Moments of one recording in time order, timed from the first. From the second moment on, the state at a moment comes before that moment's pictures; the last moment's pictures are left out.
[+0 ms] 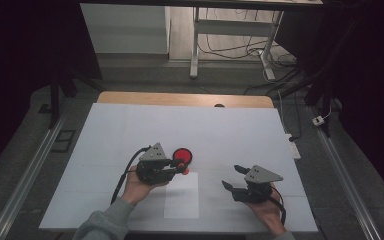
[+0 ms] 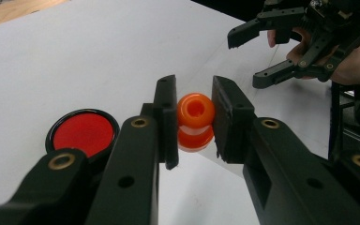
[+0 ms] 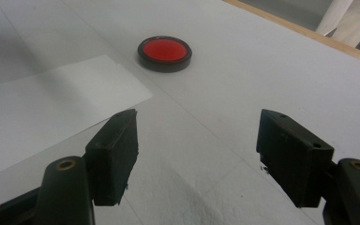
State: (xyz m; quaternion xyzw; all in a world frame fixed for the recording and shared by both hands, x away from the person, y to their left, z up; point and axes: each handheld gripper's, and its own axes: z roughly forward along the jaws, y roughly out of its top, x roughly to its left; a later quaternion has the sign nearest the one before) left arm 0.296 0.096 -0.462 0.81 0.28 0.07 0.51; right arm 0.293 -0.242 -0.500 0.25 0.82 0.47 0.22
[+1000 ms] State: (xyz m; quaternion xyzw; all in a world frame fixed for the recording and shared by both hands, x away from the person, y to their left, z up) left arm 0.296 0.092 -0.461 0.81 0.27 0.07 0.51; right arm 0.294 -0.212 -0.504 0.22 0.84 0.46 0.20
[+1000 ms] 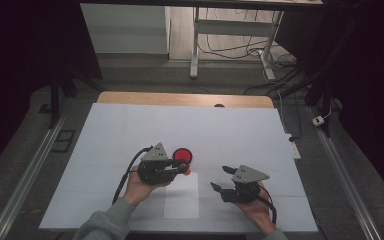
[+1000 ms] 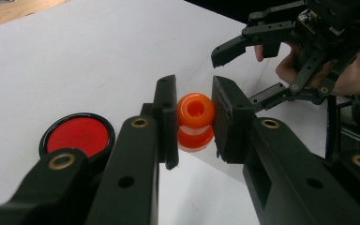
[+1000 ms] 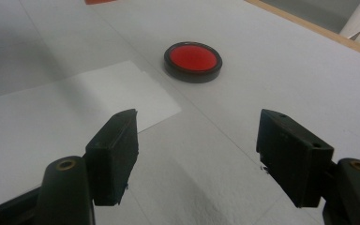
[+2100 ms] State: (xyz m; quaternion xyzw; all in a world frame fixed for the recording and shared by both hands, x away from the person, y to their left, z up) left arm 0.296 0.086 -0.464 0.82 0.27 0.07 0.50; right arm 0.293 -0.170 -0.505 0.19 0.84 0.47 0.17
